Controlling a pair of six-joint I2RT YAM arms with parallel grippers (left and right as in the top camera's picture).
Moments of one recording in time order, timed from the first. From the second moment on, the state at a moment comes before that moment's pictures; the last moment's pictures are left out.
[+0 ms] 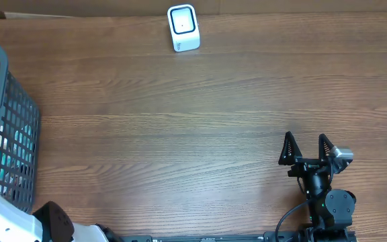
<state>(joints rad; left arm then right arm) 0.65 1.65 2.45 -1.52 -0.09 -0.47 0.03 0.01 0.02 -0.03 -0.01 0.33</state>
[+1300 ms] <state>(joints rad) 0.92 1.72 1.59 -1.24 0.03 -0.23 0.05 0.01 0.02 -0.03 -0.01 0.33</state>
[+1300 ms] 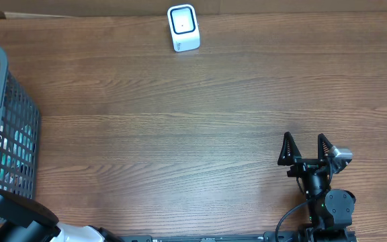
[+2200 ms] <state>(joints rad) 0.92 1.80 1.52 -1.11 -0.03 -0.21 0.05 0.01 0.02 -0.03 -0.01 0.33</state>
